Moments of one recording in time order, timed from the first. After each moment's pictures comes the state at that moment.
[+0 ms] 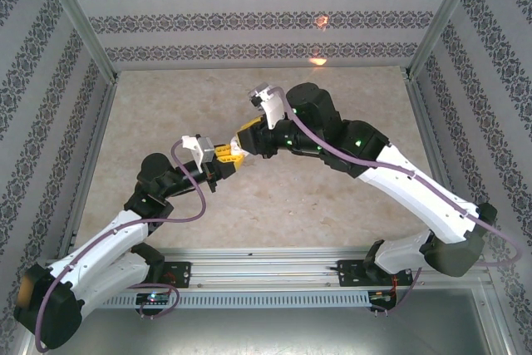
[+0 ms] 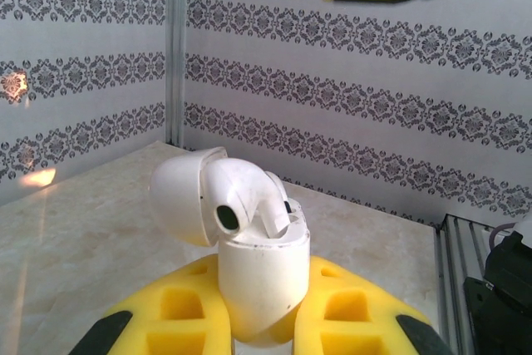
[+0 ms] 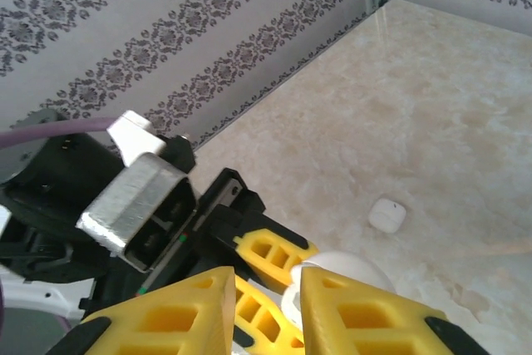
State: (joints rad) left arm -0.48 0.87 0.48 0.47 0.59 -0.13; right arm 0.91 1.37 1.62 -0.69 -0.24 0.30
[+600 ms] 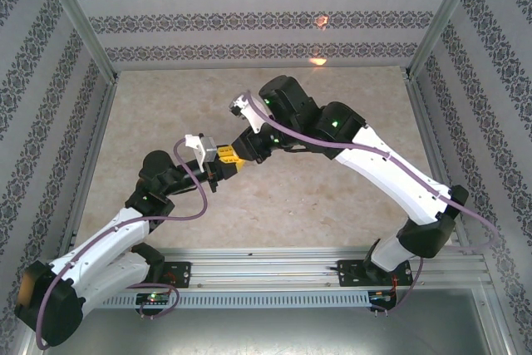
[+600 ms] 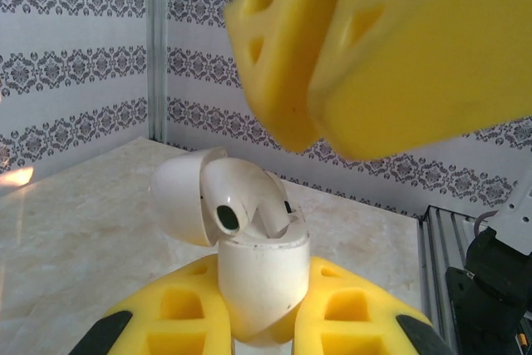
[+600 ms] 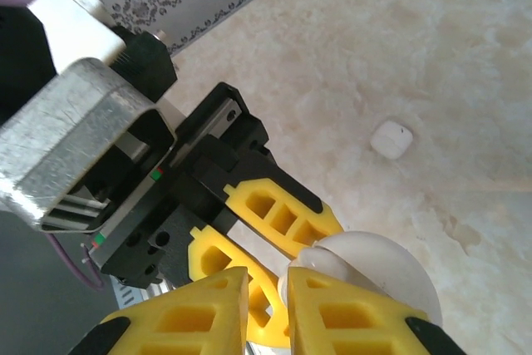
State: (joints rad) left arm -0.48 0.89 0.50 0.46 0.64 -0.13; right arm 0.91 1.56 1.85 -1.01 -0.30 0.15
